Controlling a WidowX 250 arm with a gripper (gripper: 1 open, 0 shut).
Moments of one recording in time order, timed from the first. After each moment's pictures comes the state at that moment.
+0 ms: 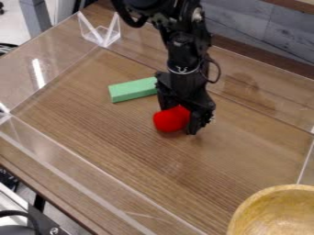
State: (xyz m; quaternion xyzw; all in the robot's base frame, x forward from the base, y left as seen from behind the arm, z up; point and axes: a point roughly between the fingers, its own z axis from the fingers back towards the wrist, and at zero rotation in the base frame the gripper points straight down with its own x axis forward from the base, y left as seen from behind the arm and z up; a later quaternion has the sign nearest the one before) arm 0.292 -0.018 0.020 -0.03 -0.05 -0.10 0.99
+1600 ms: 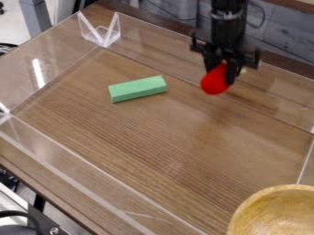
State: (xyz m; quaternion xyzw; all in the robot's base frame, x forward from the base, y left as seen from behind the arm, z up) arm 0.366 -0.035 0.062 -0.04 -0.06 -0.02 1.00
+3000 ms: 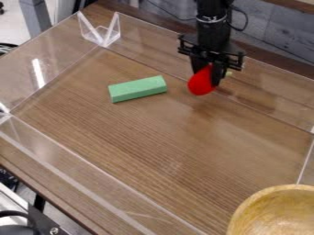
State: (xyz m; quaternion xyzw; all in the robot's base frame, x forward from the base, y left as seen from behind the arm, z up) arm 0.366 -0.007 0.059 -0.04 -0.06 -0.02 1.00
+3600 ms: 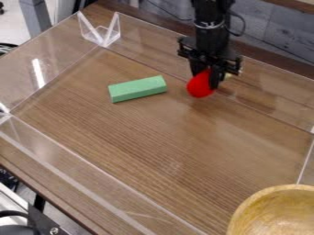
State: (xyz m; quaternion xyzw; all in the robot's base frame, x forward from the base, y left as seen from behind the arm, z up) arm 0.366 -0.016 0.052 -0.03 -0.07 -0.05 1.00
